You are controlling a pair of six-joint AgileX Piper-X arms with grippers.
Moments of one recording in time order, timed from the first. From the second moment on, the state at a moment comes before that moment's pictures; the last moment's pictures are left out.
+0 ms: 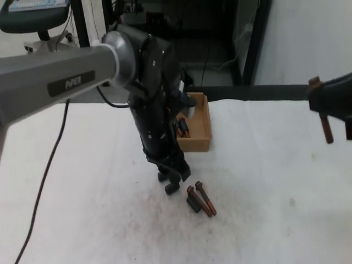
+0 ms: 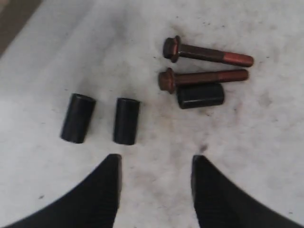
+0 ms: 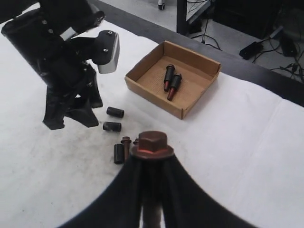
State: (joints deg) left arm -32.5 109.7 -85.5 60.2 13.0 19.5; right arm 8.7 50.2 -53.0 45.5 -26.1 -15.0
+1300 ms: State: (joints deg) left arm -34.7 118.3 -86.2 50.7 -4.1 39.6; right arm 8.7 50.1 -49.3 47.6 -28.6 -15.0
